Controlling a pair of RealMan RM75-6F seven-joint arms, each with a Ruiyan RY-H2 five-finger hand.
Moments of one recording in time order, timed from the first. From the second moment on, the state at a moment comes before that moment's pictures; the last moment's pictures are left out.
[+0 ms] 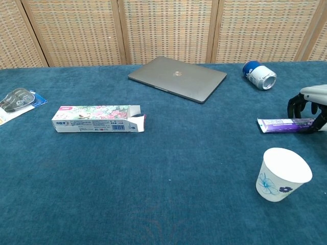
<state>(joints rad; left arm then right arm) -0.14 -1.03 -0.11 -1.86 1.32 1.43 0.19 0.65 -1.57 0.13 -0.85 -1.32 0.73 0.10</state>
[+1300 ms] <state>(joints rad) -0.77 -1.48 -0.21 -1.20 1.27 0.69 0.12 0.55 -1.15 0.07 -1.37 -1.50 1.07 0.02</state>
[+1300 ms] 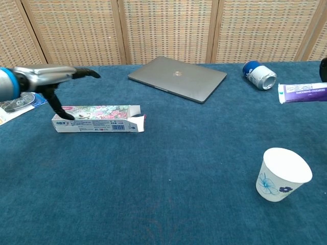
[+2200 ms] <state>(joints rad) -0.87 -1.63 -0.21 -1.10 1.23 0.74 0.09 0.55 -1.01 0.09 -1.57 -1.52 1.10 -0.08</state>
